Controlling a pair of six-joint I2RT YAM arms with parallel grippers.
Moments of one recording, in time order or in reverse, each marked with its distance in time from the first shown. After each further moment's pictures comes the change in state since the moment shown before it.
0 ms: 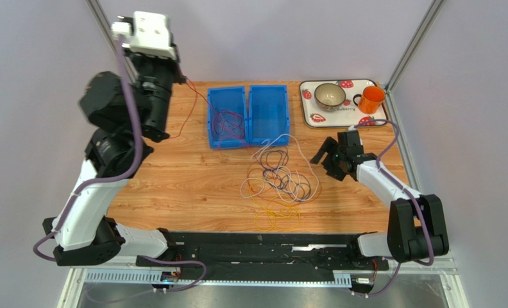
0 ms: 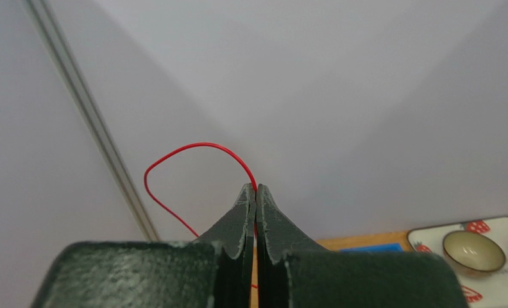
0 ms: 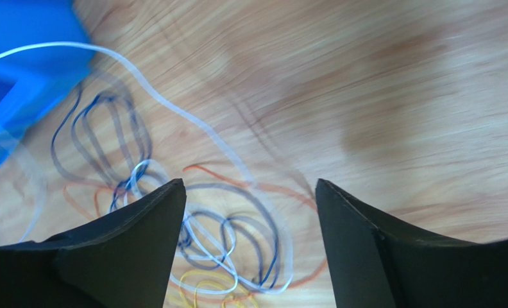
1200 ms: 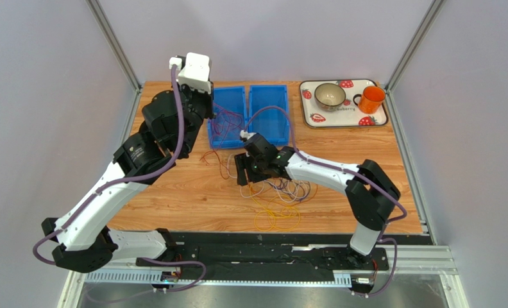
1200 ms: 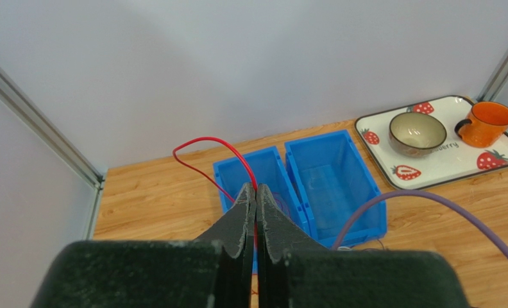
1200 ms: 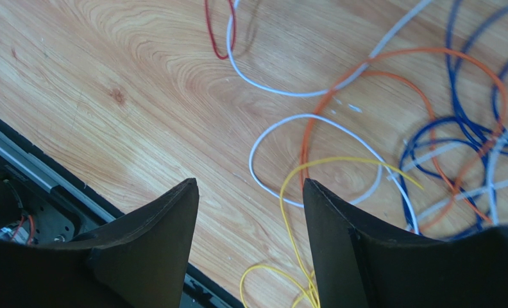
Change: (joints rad) left arm 0.002 -0.101 -0.415 -0.173 0.069 -0.407; right arm 0.763 0.379 0.486 -0.065 0.026 -0.227
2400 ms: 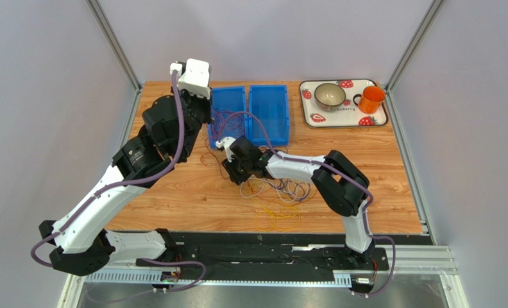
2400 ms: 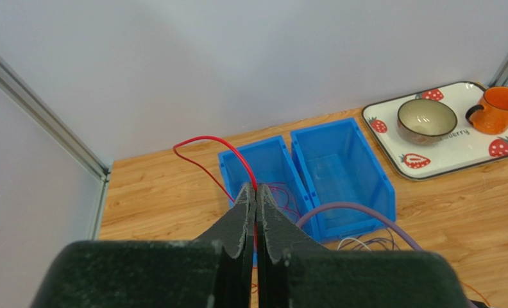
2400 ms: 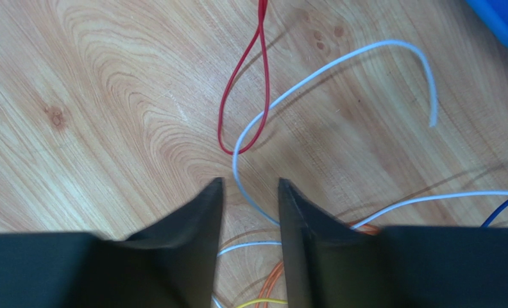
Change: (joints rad) left arm 0.000 -0.041 -0.058 -0.012 -0.007 0.004; right arm 0.030 0.268 0.116 0.211 -0.048 -0.449
